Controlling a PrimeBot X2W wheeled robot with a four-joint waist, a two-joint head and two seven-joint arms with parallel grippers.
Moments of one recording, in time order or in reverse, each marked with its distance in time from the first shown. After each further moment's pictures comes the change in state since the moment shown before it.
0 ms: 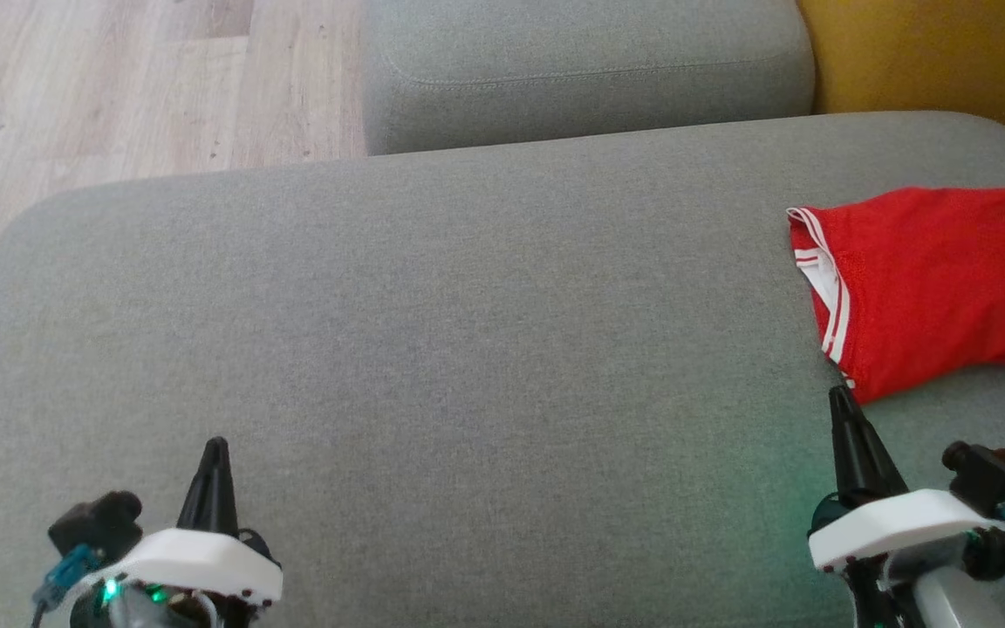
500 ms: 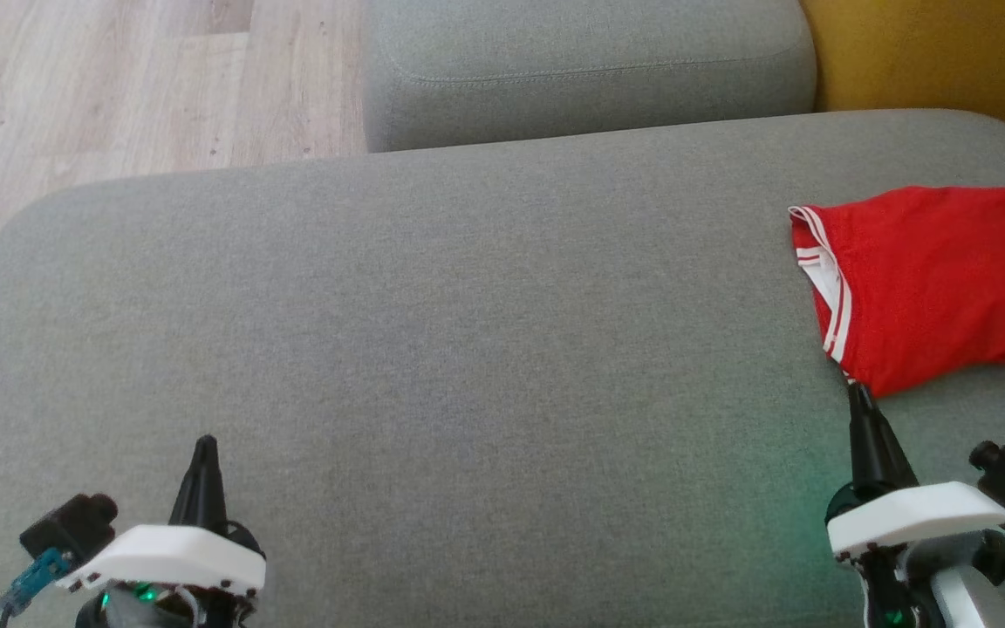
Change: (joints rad) left arm -0.003 -0.001 0.023 -0.012 -0.164 -0.016 0.043; right arm 0.000 0.008 -0.035 -0.017 0.153 0.000 0.044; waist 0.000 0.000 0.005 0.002
